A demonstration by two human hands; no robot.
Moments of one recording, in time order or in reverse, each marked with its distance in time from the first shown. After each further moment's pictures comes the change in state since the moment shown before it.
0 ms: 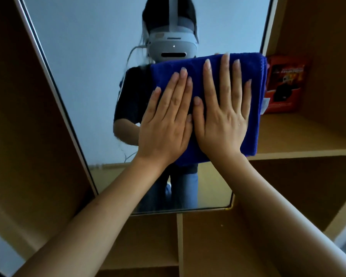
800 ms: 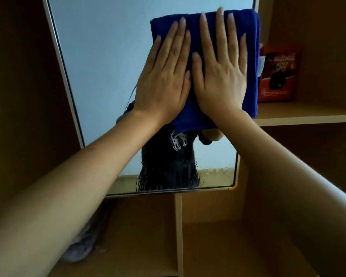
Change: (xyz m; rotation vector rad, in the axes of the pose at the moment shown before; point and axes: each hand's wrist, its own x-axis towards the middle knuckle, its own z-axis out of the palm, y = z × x) left_hand -0.012 0.002 0.006 0.053 0.032 0.040; right_hand -0.017 0.007 0.010 -0.003 0.117 -0.040
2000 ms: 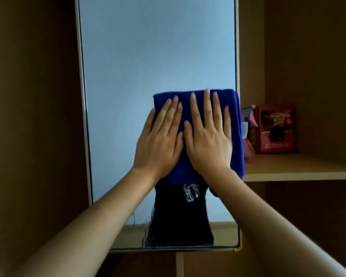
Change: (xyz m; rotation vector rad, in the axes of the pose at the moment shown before) left_hand -0.006 -0.005 -0.007 0.097 -0.033 -0.026; right_hand -0.003 -0.008 -0.006 0.051 -0.150 0.012
